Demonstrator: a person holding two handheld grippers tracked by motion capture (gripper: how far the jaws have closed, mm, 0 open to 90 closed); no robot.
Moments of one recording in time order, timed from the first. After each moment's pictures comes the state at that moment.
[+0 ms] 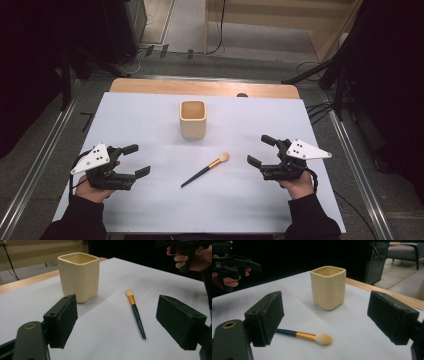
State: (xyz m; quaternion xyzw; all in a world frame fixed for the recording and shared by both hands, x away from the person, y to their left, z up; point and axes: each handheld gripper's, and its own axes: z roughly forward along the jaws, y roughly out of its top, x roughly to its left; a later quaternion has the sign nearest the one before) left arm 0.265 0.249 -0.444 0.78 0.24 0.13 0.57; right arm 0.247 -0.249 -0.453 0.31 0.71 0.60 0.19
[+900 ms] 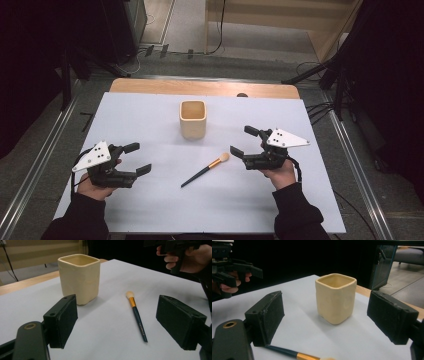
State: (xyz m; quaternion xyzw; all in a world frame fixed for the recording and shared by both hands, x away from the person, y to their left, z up) left arm 0.271 0.247 -0.444 0.77 0.24 0.13 0.57; right arm 0.278 -0.209 -0.446 0.29 0.72 0.61 0.18
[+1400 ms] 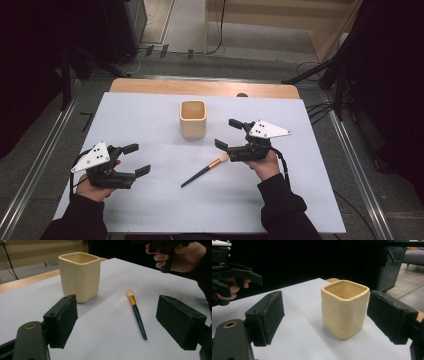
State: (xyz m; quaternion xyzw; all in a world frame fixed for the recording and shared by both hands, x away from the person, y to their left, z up) left arm 0.269 0.250 -0.445 0.78 0.24 0.13 0.57; right arm 0.304 -0.174 -0.444 0.27 0.72 0.61 0.17
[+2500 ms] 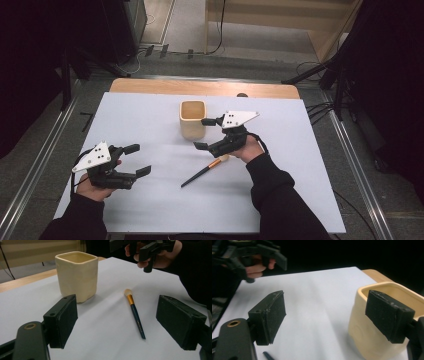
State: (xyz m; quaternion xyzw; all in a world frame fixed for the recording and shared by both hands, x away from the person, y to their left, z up) left arm 0.270 0.249 -0.445 0.78 0.23 0.12 0.57; right arm 0.348 -0.126 -0.439 0.15 0.80 0.57 0.08
